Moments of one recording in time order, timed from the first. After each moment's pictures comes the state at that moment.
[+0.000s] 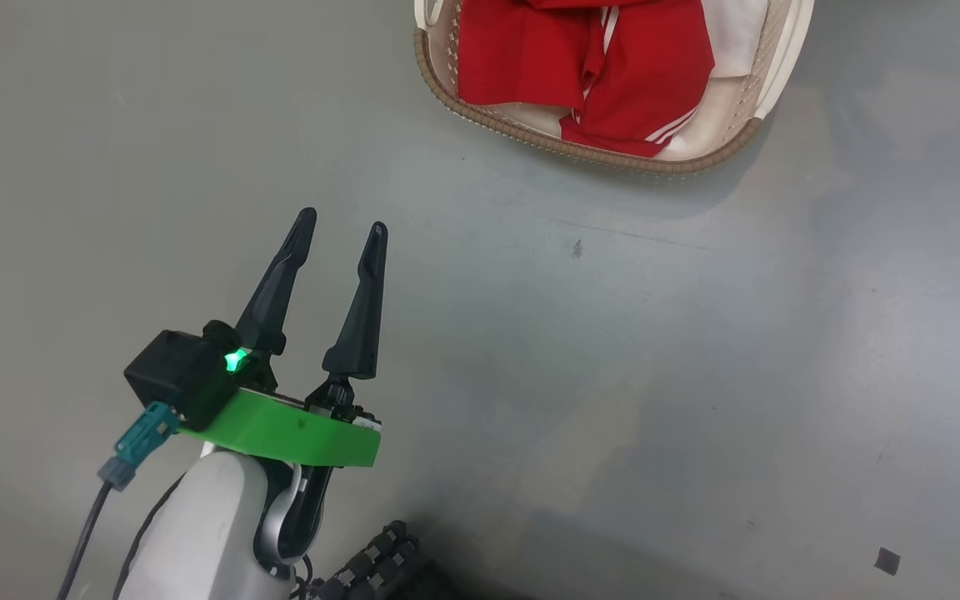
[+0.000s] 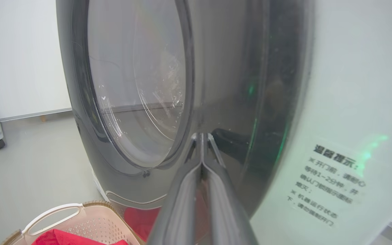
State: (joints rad) left arm -0.31 0.03 -0.35 0.06 -0.53 -0.12 -0.26; right arm -1.17 -0.51 0.48 0.46 0.32 0.11 -0.21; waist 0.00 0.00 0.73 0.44
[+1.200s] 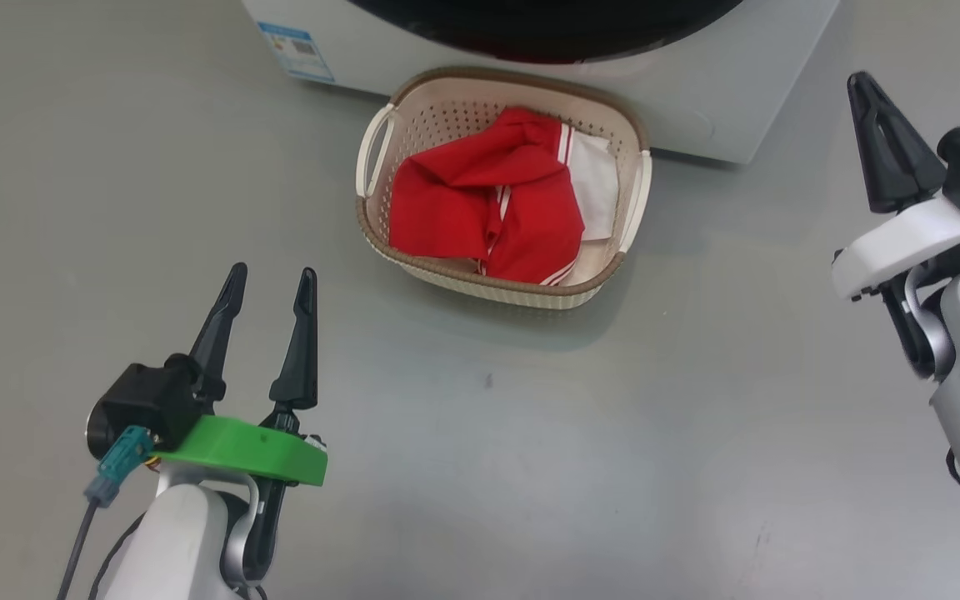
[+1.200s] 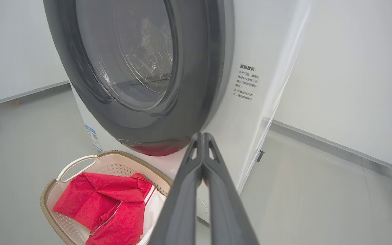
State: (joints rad) left arm -0.26 0.03 -0.23 0.19 -0.43 -0.12 -0.26; right arm -0.65 -0.39 0.39 0.49 0.38 0.03 -0.25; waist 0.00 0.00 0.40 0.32
